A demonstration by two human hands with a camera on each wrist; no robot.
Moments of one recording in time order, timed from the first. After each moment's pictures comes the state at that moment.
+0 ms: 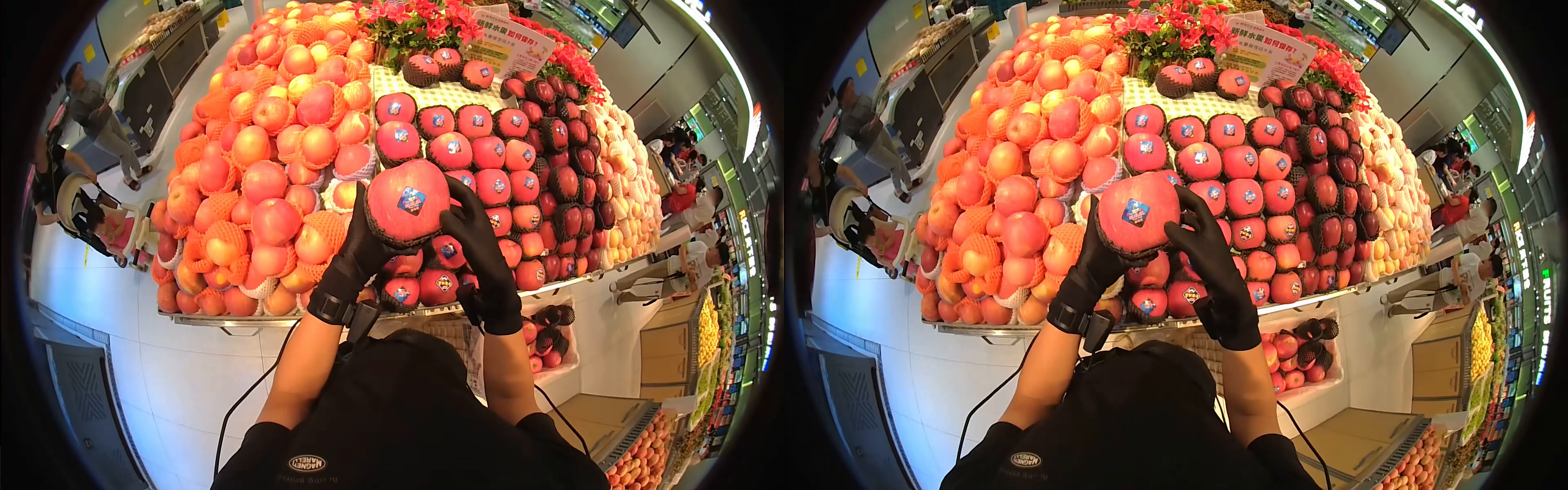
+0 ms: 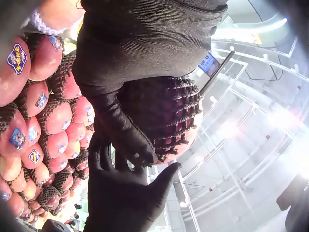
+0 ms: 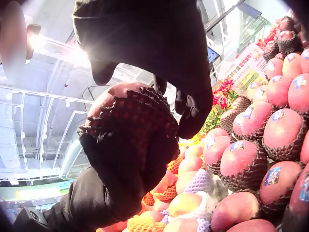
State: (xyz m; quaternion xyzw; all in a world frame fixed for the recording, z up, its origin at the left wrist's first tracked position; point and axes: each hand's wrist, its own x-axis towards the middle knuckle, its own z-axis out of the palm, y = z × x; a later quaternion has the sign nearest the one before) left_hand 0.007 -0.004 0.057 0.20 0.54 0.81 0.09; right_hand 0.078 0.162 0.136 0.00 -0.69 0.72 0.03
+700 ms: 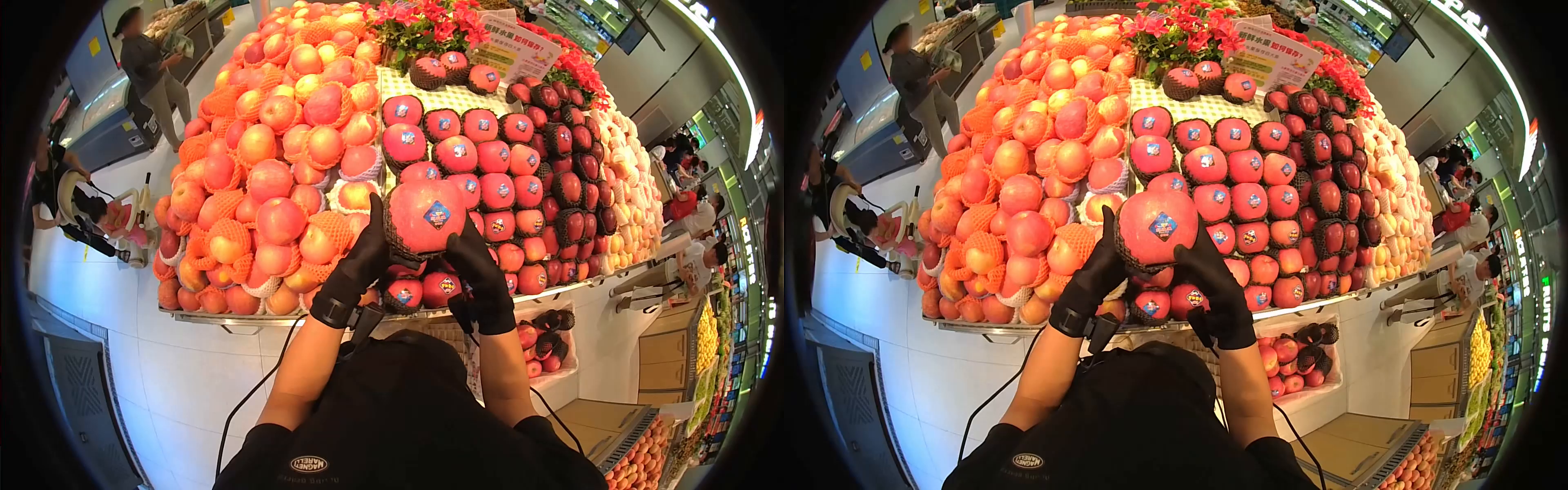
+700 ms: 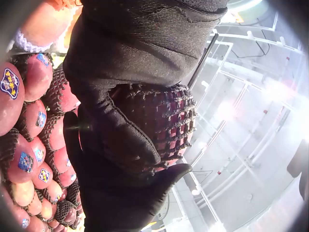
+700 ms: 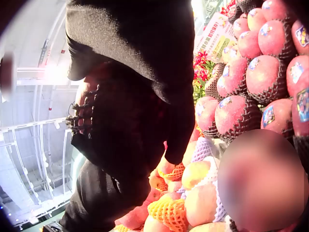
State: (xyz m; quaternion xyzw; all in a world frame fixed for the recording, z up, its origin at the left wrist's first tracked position) left_hand 0.011 -0.009 0.063 0.04 0.36 0.86 0.36; right_hand 0.115 0.136 0.139 -0.02 -0.58 0.81 0.02
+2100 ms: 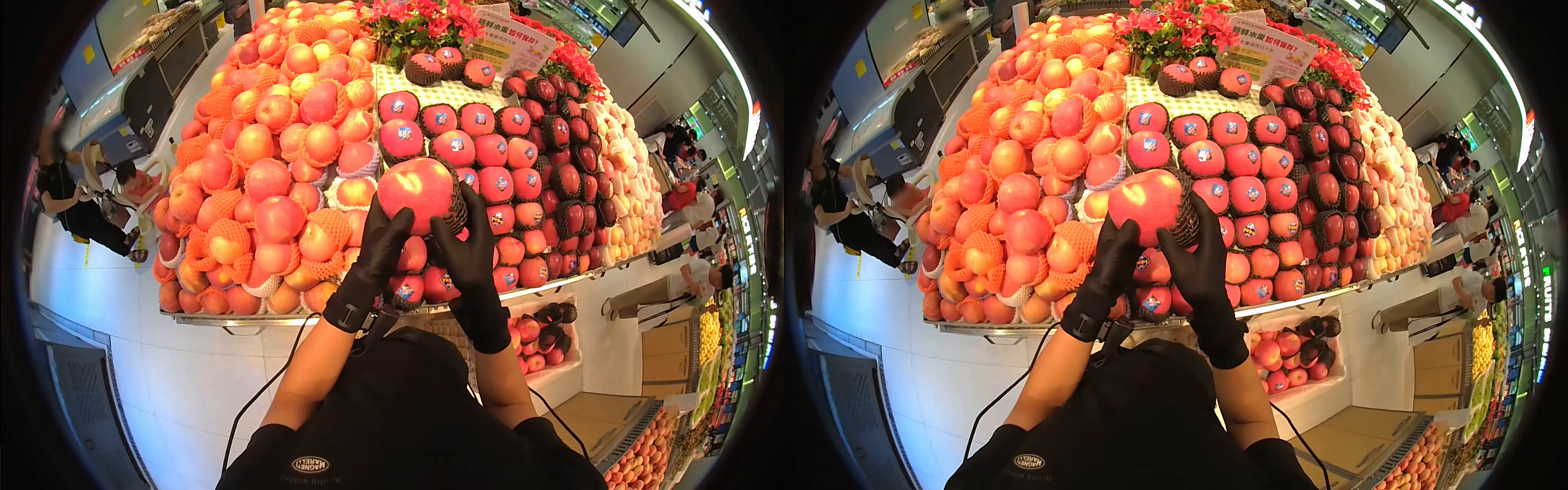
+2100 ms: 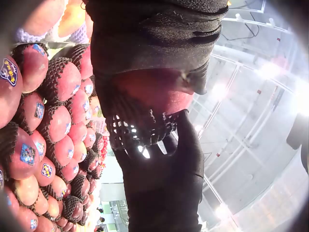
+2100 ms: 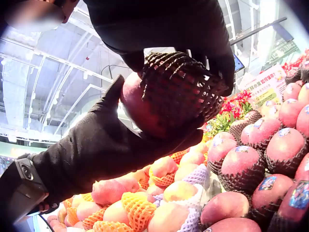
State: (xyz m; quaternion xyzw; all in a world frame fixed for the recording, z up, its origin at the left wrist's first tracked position) left_hand 0.026 0.004 0.065 0.16 0.36 0.90 0.15; right_hand 0.087 0.130 0.109 0.00 -0.78 0.55 0.29
